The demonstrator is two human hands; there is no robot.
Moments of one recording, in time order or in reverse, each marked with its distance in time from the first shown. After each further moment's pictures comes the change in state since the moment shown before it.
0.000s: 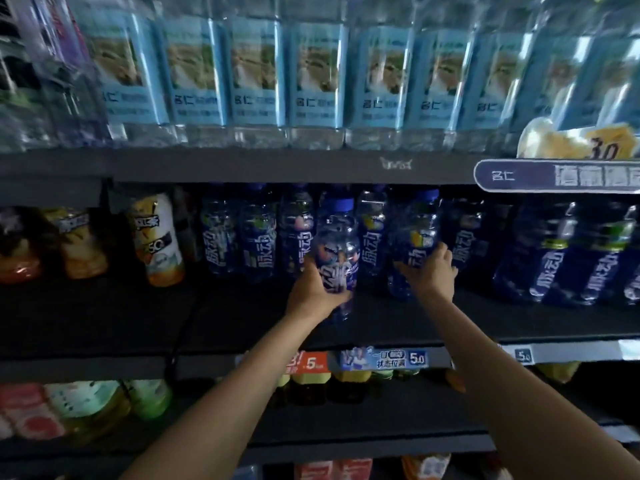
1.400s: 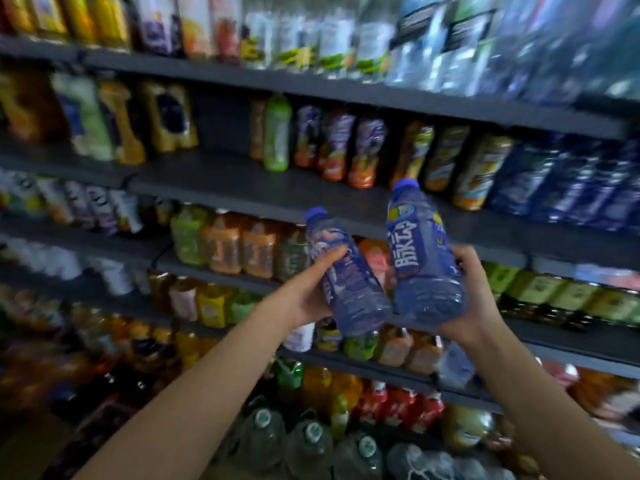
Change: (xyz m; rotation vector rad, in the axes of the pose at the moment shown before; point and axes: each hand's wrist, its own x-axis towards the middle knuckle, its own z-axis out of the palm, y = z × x) left_hand -0.291 -0.316 -0.483 -1.192 -0.317 -0.439; right_hand -0.537 -0.310 0.178 1.219 -1.131 0.368
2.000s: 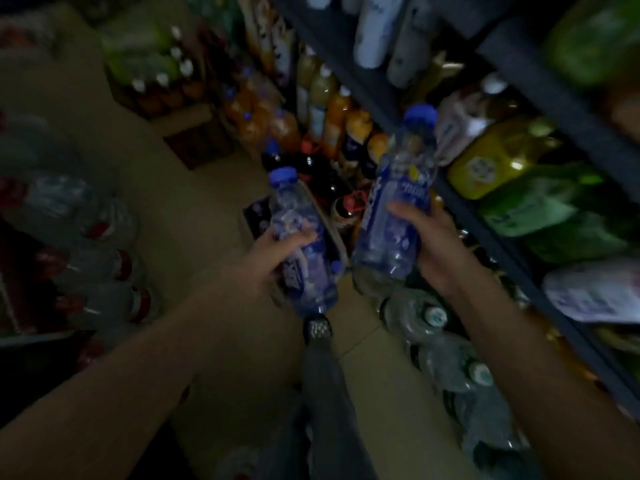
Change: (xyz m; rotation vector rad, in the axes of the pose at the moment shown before) left_hand -0.180 -0.096 -0.485 0.009 1.065 -0.039; right_hand 0.280 0.469 0.166 -0.516 -0.164 0.555
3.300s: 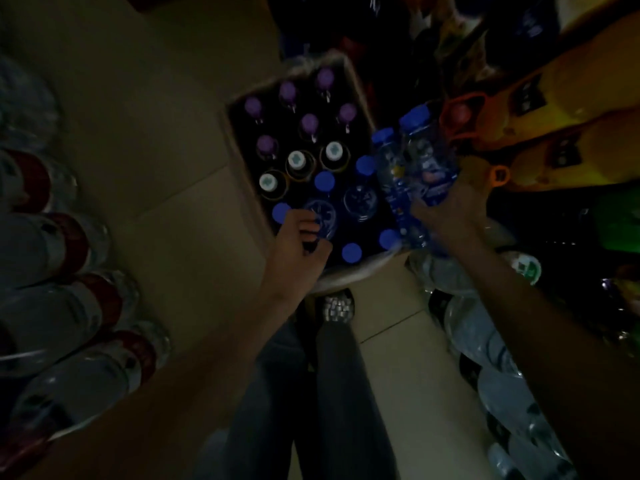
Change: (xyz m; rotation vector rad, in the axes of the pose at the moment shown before) left_hand 0.274 -0.219 -0.044 0.091 0.242 -0.005; right_hand 0.333 0.270 -0.035 -1.310 0.228 0.052
